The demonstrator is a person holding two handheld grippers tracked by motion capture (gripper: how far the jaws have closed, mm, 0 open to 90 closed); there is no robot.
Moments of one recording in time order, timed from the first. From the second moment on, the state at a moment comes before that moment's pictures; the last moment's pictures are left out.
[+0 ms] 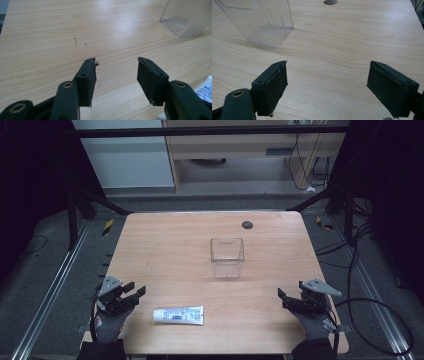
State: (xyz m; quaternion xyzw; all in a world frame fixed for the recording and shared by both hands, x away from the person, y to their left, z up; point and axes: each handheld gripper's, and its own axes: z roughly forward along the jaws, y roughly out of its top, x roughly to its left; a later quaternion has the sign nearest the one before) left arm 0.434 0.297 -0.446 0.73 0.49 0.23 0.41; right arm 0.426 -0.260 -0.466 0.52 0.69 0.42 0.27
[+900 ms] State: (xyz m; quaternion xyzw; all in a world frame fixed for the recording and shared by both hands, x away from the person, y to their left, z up) left arm 0.424 0.247 -0.439 0.80 0.40 0.17 0.41; right arm 0.428 -0.252 -0.473 0.51 0.71 0.41 0.26
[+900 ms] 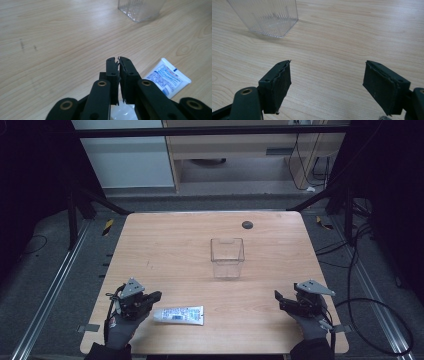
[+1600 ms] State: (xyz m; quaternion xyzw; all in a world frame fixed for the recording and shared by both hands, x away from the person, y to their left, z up) left arm 0.416 0.199 -0.450 0.86 0.32 0.08 0.39; right arm 0.429 -0.247 -0.474 0.51 0.71 0.41 0.25
